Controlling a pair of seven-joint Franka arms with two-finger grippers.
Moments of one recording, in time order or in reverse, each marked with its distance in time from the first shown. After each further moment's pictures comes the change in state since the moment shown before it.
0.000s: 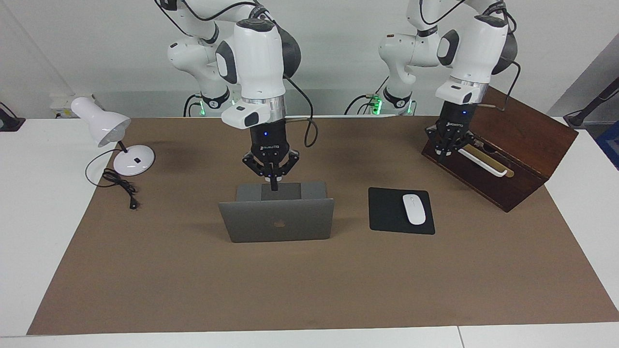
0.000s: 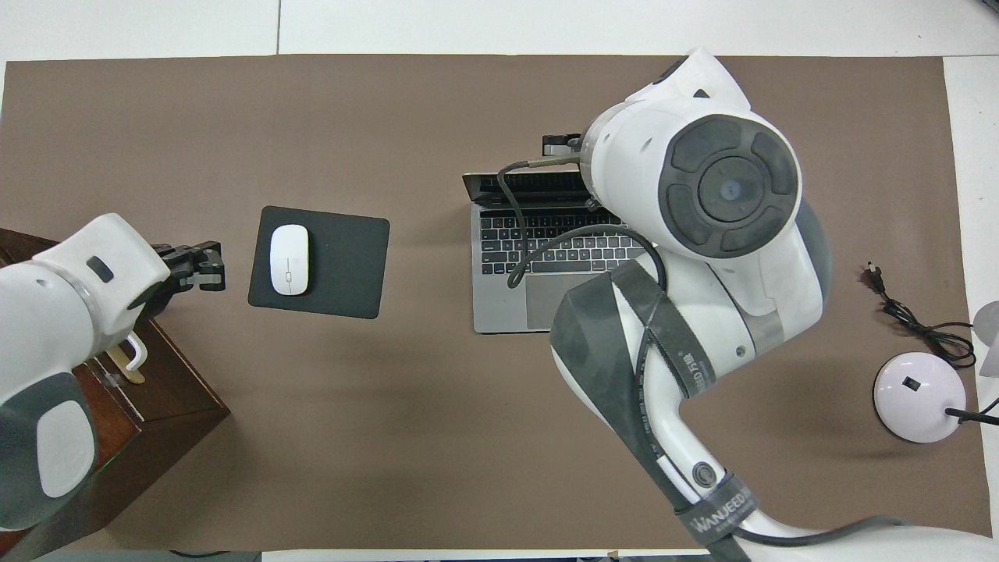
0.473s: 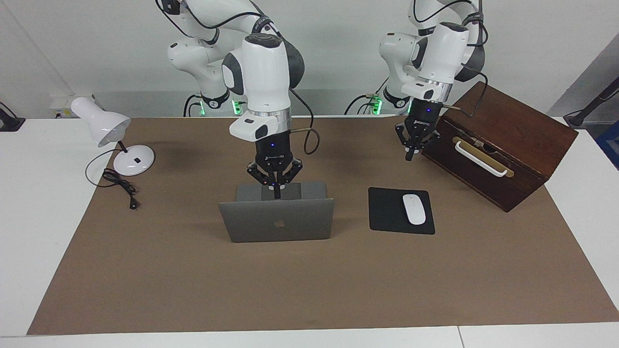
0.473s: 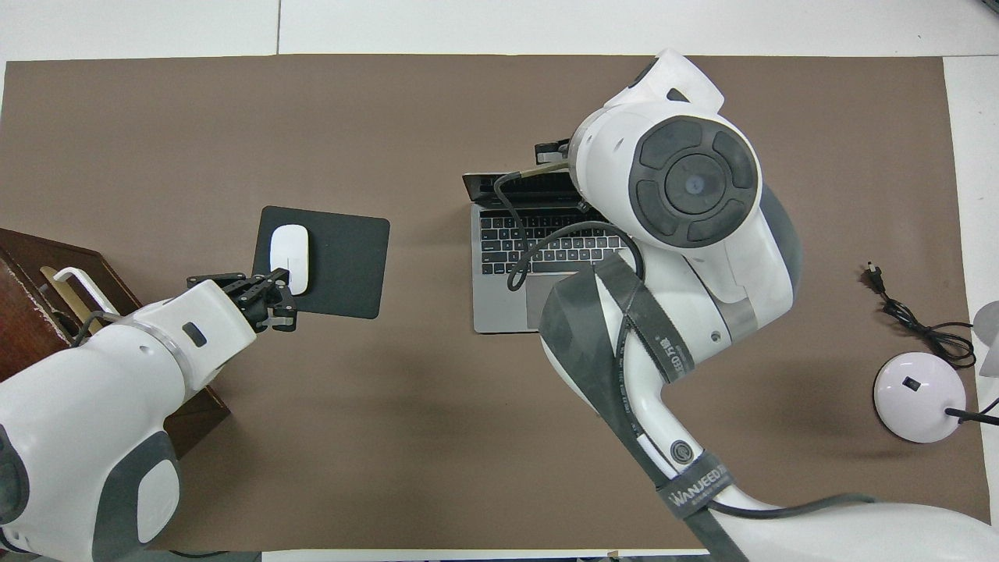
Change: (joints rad) left arm -0.120 -0.047 -0.001 -0.158 0.000 0.202 -0.001; right arm 0.001 0.033 -0.005 0.004 -0.001 0.017 -0.089
